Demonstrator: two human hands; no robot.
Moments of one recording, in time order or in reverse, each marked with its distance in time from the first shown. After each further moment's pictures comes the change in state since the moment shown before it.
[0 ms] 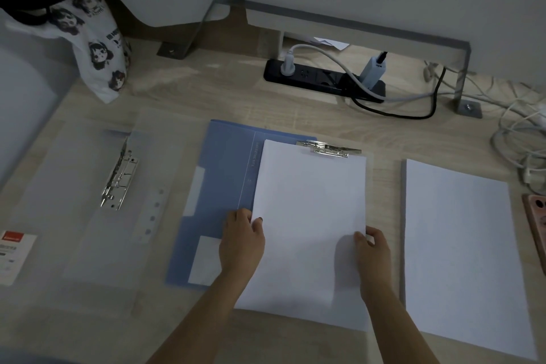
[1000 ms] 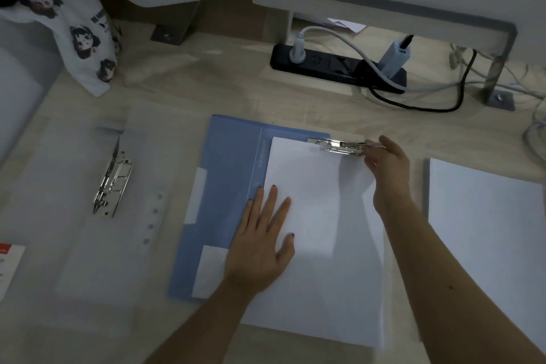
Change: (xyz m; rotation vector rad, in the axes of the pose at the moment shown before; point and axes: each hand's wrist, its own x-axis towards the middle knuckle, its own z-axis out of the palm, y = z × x) left_hand 0.017 -0.030 0.022 0.380 -0.028 0.648; right_hand 0.068 -0.119 0.034 0.491 -0.121 -0.117
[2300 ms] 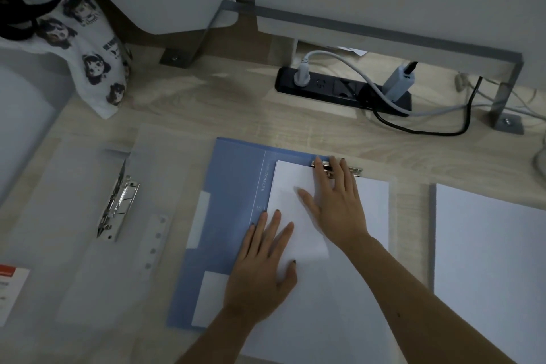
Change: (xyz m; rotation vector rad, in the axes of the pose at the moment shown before) left_hand 0.001 -0.002 -0.001 -0.016 0.010 -0.003; right_hand -0.015 0.048 0.031 -1.360 -0.348 -0.661
